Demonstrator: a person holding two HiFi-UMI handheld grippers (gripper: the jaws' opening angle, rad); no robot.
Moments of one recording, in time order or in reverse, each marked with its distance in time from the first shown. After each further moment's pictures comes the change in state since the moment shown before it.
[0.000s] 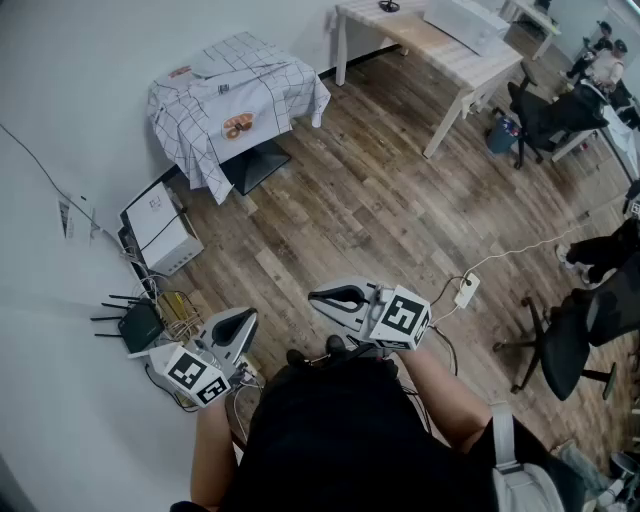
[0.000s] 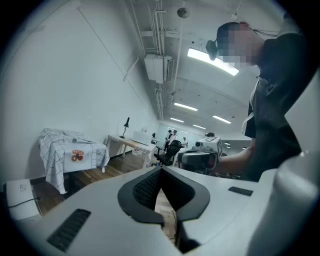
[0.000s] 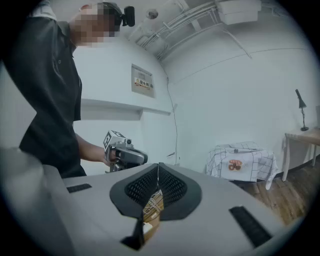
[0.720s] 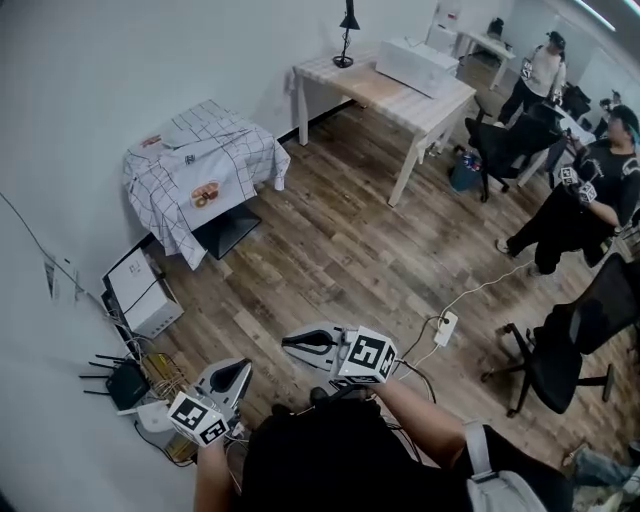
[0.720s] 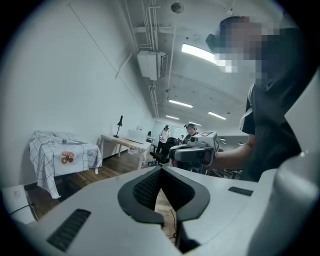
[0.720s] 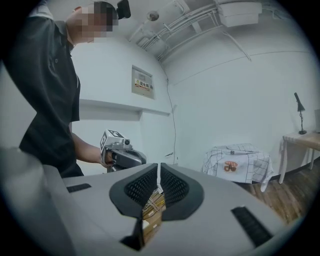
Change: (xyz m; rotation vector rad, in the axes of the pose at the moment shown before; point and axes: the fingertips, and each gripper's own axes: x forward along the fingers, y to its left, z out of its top) left arm 0.035 -0.054 -0.008 0.021 0.048 -0.039; right arm -0.037 0.004 -0.003 0.032 -0.002 -0.006
